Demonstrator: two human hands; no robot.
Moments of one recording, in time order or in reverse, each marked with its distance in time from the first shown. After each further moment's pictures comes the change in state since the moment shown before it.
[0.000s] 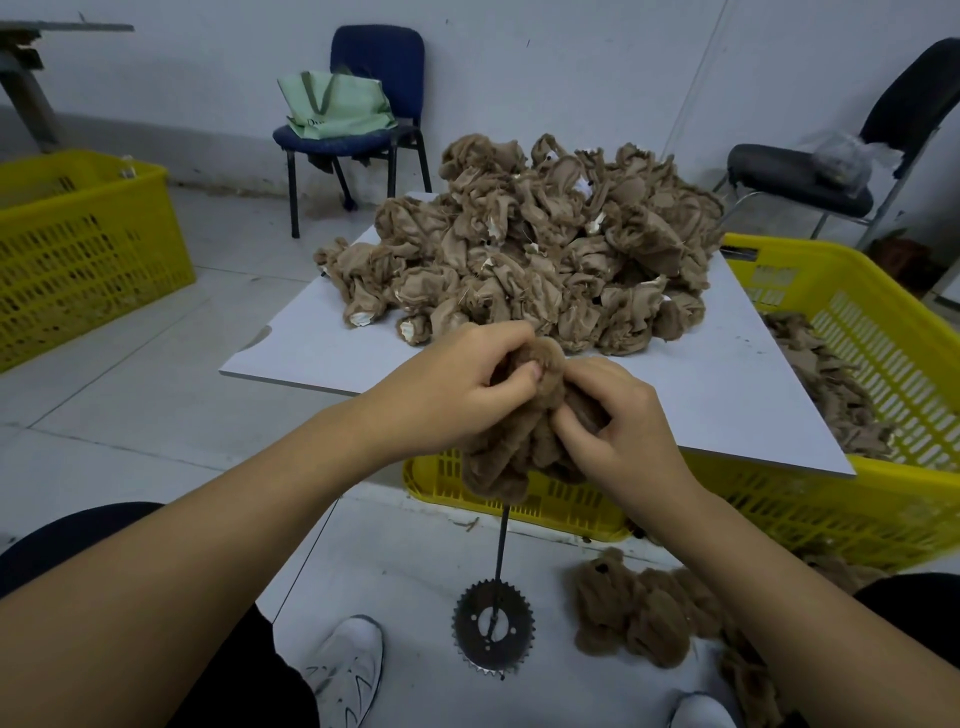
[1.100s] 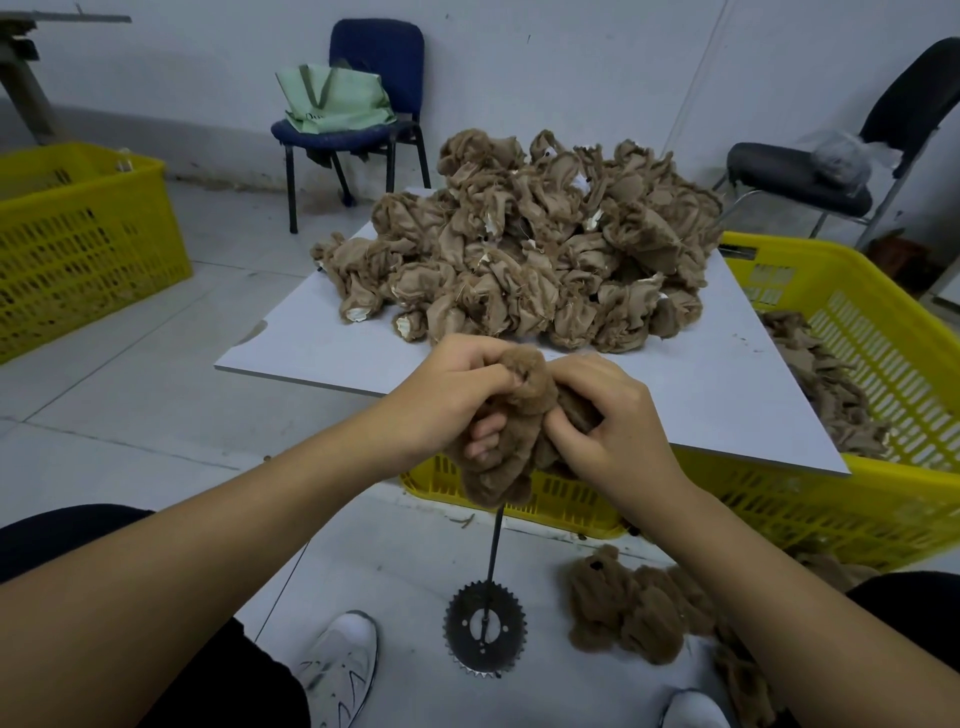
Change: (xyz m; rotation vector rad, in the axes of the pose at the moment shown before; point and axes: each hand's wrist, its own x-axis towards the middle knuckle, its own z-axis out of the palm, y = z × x) left_hand -0.005 -0.007 0.022 -0.760 -0.019 -0.321; right_hand -0.002 0.003 0.001 -0.032 0.012 -0.062
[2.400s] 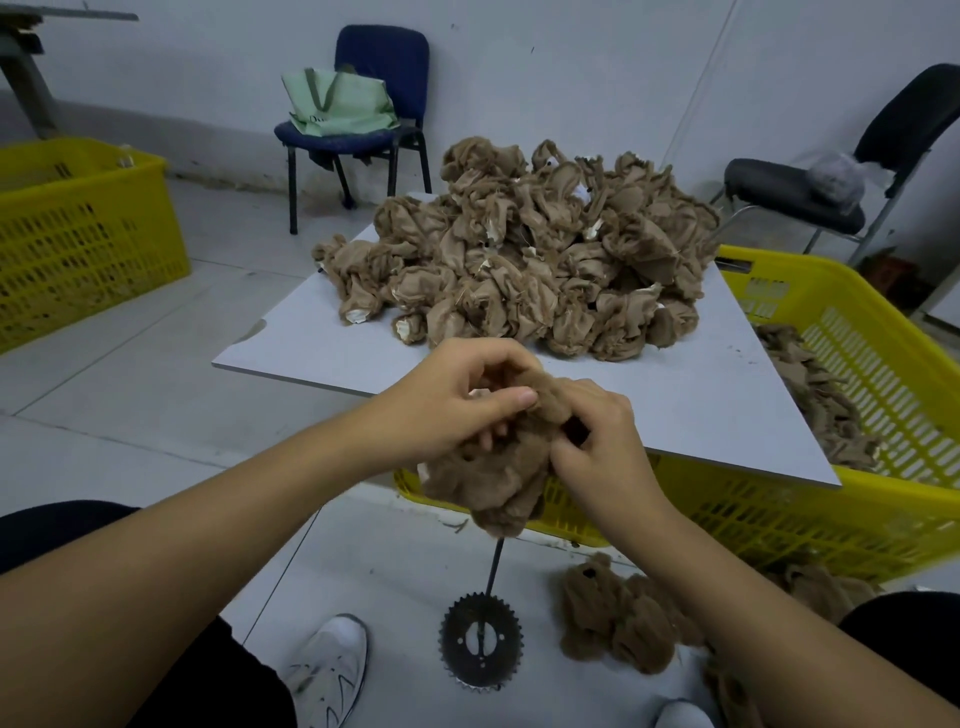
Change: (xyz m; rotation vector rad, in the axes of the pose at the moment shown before) left_hand -0.006 0.000 -0.011 0.364 -0.006 0.263; right_hand -0.008 -0.008 0.011 0.119 -0.035 0.261
